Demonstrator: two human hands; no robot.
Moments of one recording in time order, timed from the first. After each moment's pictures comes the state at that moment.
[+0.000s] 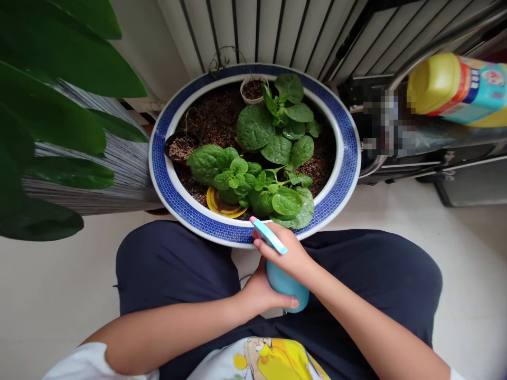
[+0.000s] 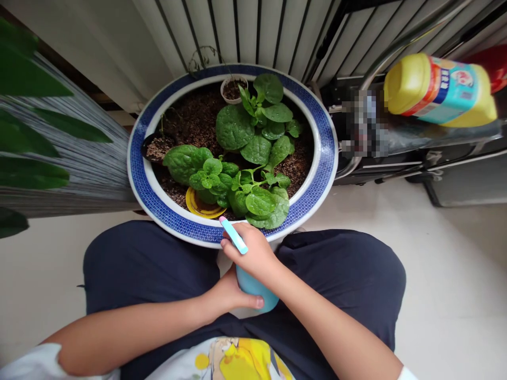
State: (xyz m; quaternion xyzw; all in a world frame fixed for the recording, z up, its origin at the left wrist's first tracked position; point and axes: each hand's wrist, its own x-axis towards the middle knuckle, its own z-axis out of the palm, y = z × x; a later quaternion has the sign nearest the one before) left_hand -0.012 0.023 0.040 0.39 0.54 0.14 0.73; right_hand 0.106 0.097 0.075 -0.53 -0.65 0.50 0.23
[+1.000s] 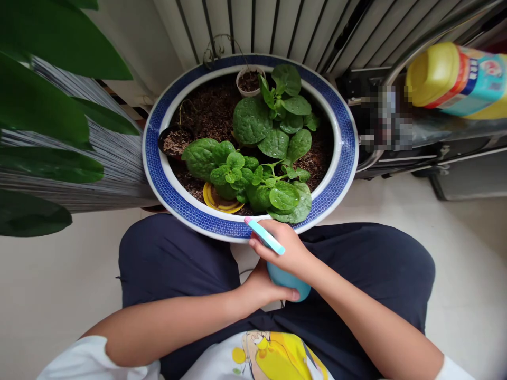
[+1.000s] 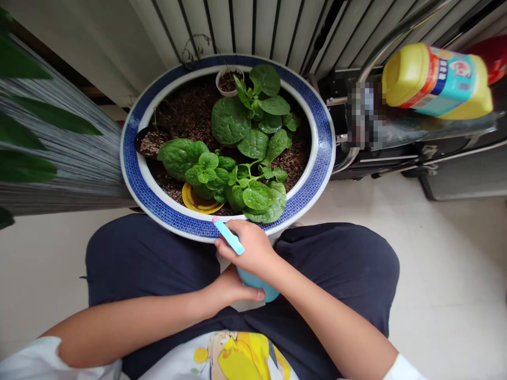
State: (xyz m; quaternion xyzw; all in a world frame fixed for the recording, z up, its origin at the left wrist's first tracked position) left_hand -0.004 0.023 0.047 0.37 0.55 0.13 0.74; right_hand 0.108 0.097 0.086 -0.51 -0.68 0.49 0.18
